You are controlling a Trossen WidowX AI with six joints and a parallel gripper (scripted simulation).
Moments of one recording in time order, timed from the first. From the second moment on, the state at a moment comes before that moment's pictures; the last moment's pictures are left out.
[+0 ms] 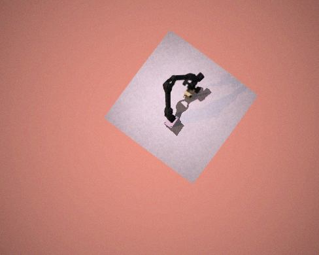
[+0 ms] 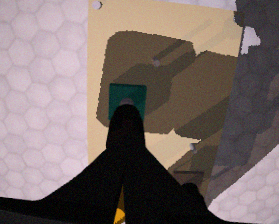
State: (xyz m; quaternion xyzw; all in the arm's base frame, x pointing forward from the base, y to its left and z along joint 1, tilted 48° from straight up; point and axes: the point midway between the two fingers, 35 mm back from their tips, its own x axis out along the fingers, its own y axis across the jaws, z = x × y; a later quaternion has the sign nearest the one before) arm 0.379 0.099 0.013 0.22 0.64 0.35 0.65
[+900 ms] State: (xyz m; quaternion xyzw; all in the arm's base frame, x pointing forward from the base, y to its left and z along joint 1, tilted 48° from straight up) arm 0.379 0.102 0.010 0.23 0.64 0.34 0.65
